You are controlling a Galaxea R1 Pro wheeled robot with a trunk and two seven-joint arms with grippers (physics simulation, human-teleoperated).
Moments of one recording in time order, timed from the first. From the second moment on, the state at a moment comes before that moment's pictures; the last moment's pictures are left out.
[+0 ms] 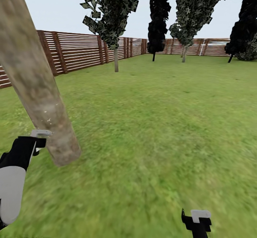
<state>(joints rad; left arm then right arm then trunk) -0.94 0.30 0.38 -0.74 -0.51 0.62 -0.17 -0.46 -0.06 -0.39 -0.07 0.55 -0.56 -0.37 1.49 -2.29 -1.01</state>
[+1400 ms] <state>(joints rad) -0.83 0.29 0.57 -0.59 -0.50 0.52 -0.07 -0.46 -0.06 -0.38 -0.07 0.56 -0.56 -0.37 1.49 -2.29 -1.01</state>
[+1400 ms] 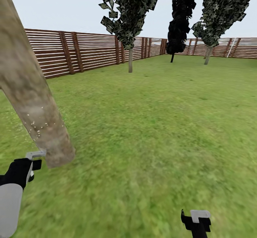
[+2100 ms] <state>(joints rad) -0.83 0.29 0.59 -0.39 -0.48 0.35 0.09 -0.46 -0.05 -0.38 -0.07 0.56 -0.56 -0.37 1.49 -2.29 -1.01</state>
